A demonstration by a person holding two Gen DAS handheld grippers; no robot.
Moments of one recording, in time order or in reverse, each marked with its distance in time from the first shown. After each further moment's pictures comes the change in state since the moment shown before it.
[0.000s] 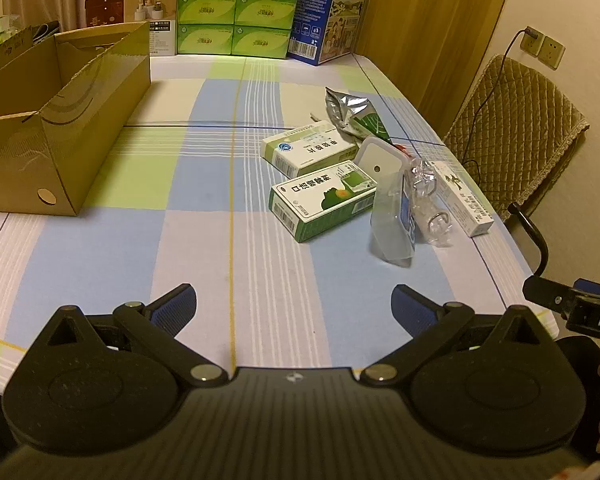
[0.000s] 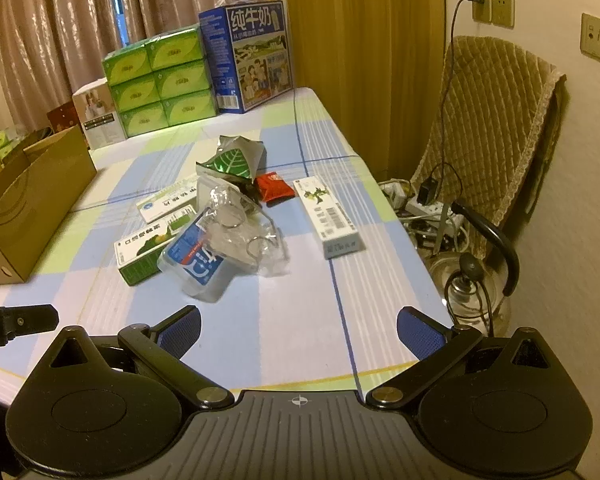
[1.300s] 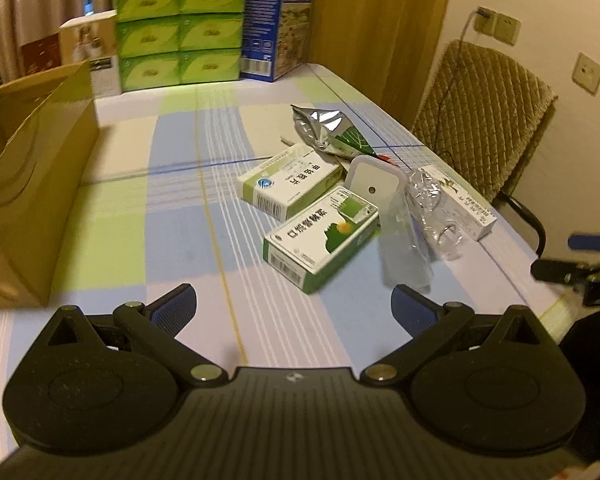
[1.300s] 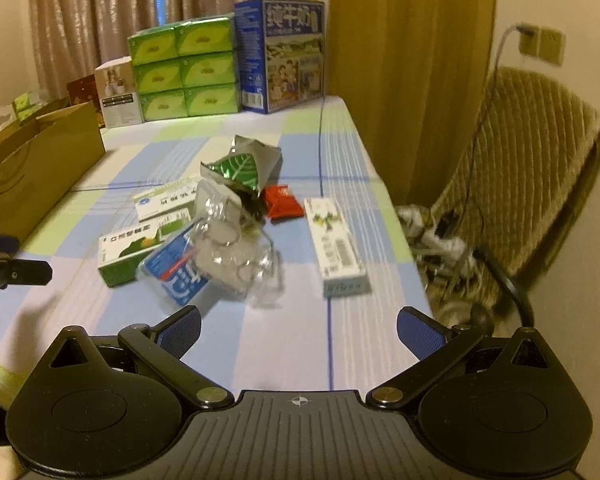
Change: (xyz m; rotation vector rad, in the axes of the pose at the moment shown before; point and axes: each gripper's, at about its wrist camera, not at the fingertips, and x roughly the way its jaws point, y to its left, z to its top) left arm 0.048 0.024 0.036 0.202 -0.046 -0.108; right arm 0.047 -0.007 0.026 -0.193 -0.036 0.015
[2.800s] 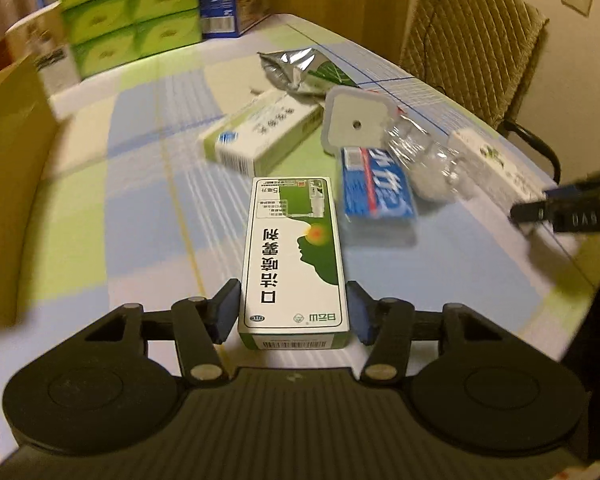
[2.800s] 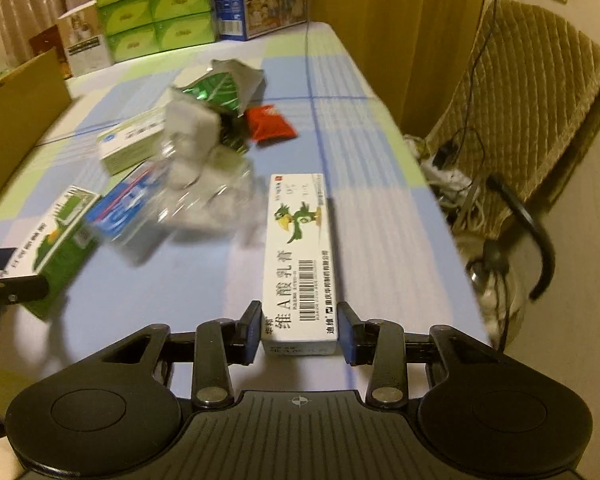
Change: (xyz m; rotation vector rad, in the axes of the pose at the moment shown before) left arm 0.044 -0.022 -0.020 0.115 0.121 0.012; right arm 0.036 0.012 -0.028 0.086 0.207 -0.005
